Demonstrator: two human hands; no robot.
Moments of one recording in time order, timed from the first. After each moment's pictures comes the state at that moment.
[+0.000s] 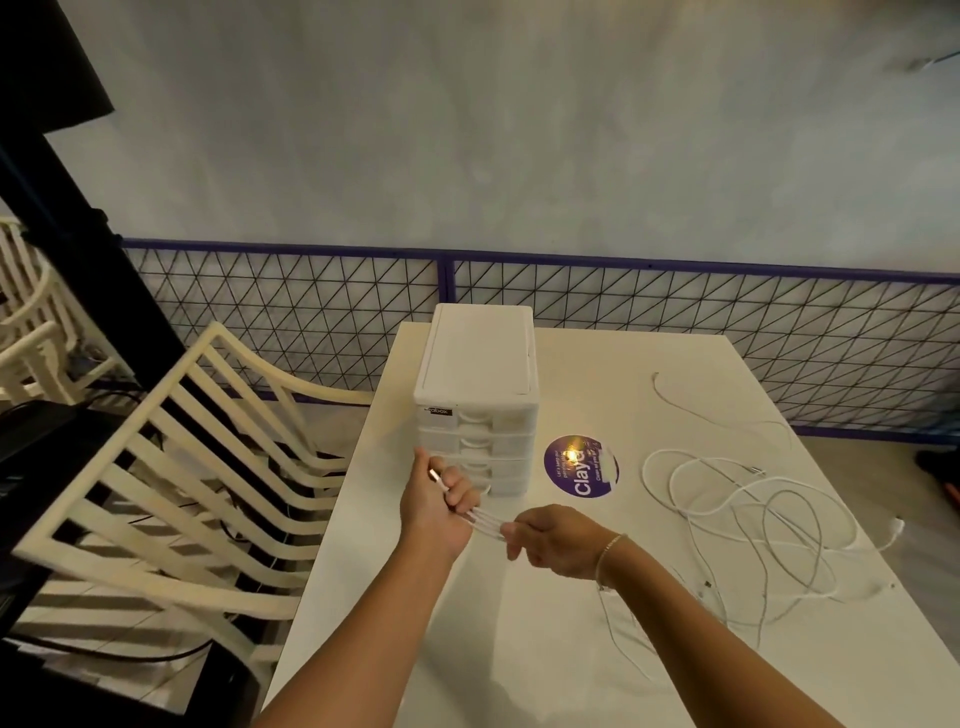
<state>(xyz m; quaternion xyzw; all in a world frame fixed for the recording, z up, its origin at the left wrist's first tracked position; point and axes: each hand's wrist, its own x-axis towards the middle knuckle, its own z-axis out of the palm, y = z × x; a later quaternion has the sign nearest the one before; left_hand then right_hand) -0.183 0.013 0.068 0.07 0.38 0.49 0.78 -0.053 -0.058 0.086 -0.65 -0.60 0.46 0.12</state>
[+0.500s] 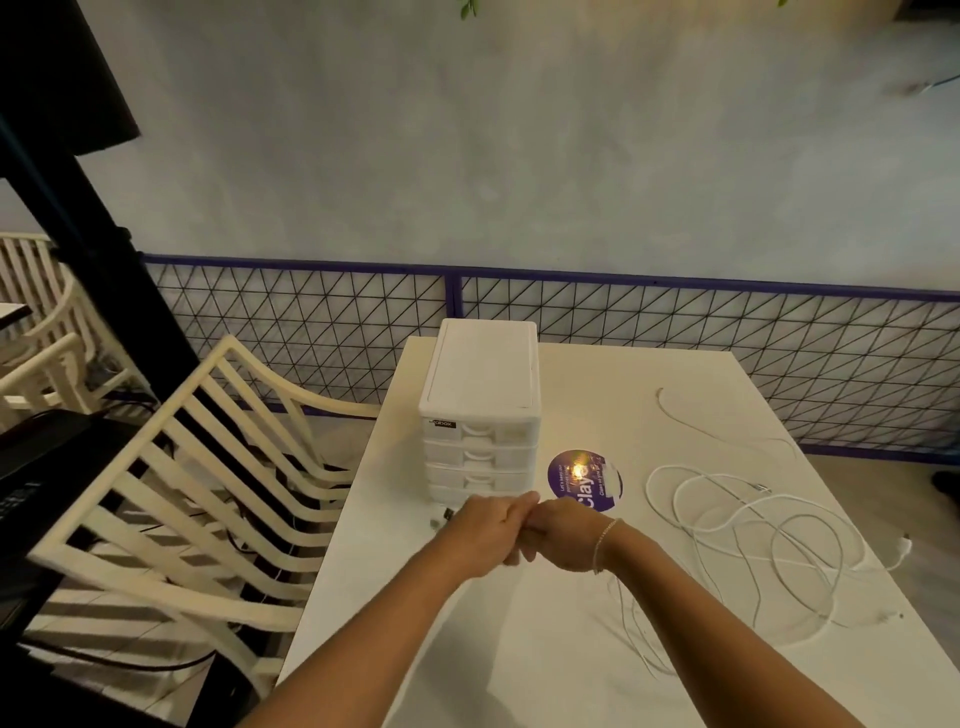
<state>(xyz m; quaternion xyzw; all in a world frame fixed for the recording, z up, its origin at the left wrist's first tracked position) -0.174 -0.011 0.081 0.78 0.46 0.09 0.42 -0.045 -0.046 0.104 -0.64 -0.70 0.32 -0.01</state>
